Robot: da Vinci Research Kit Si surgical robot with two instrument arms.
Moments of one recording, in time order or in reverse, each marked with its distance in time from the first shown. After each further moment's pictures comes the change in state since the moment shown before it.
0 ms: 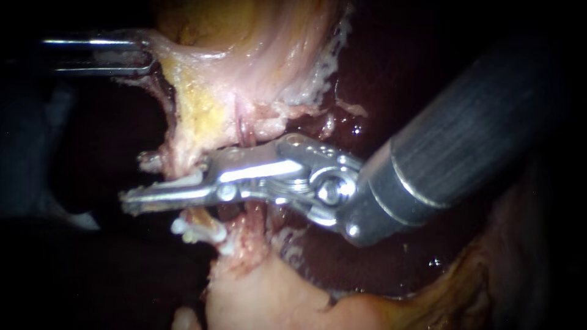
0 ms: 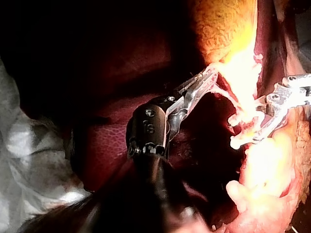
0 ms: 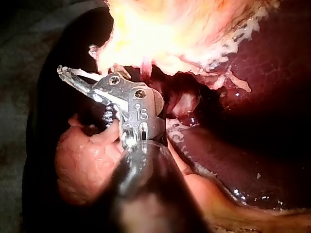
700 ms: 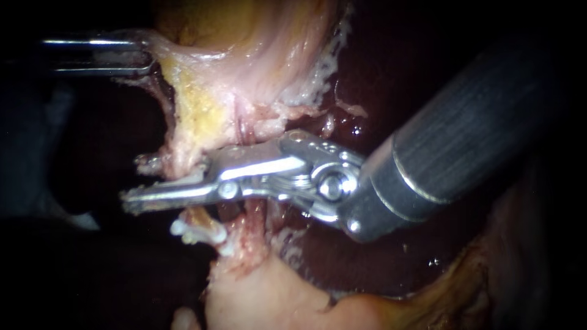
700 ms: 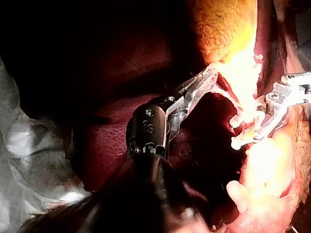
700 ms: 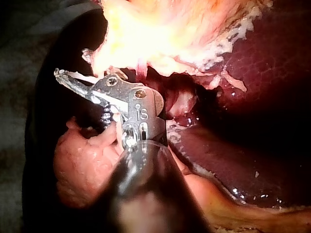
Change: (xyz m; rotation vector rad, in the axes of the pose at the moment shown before) right arm 0.000 0.000 -0.001 0.002 -0.001 0.027; left arm 0.000 0.000 0.000 -0.001 0.000 0.000
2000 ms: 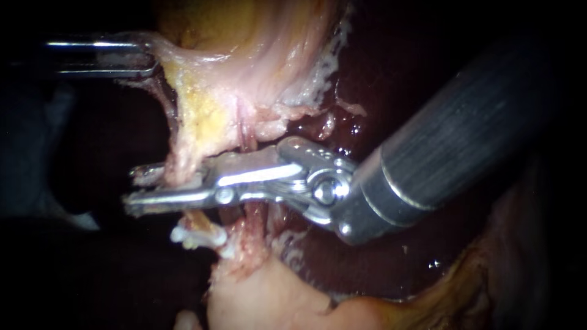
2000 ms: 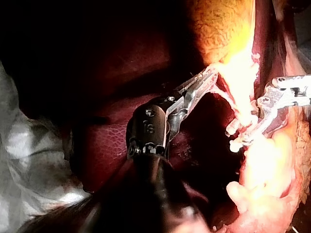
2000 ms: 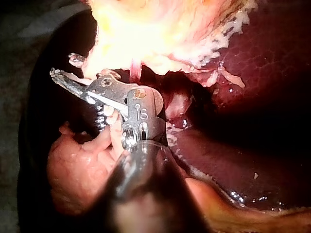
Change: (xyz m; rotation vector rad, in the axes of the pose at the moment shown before) right arm -0.003 0.002 -0.001 0.074 0.012 -0.003; left arm 0.000 0.000 0.000 -0.001 0.000 0.001
